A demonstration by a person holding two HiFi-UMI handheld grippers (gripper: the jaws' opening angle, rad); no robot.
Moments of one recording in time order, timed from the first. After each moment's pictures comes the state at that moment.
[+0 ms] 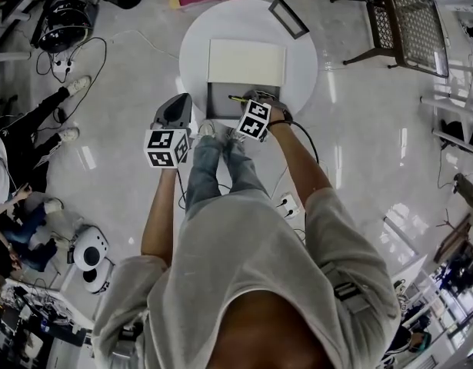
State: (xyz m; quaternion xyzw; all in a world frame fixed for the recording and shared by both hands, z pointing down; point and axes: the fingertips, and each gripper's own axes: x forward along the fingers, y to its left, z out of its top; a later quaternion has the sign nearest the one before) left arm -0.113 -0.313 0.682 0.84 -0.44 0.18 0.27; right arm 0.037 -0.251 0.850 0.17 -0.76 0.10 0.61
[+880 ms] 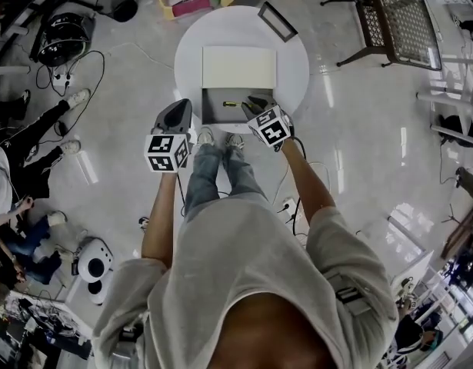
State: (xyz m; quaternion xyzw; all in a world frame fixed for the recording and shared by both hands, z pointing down) left arm -0.101 -0.309 0.673 0.85 -0.43 0.17 0.26; right arm 0.061 -0.274 0.775 0.38 -0.80 0.25 0.39
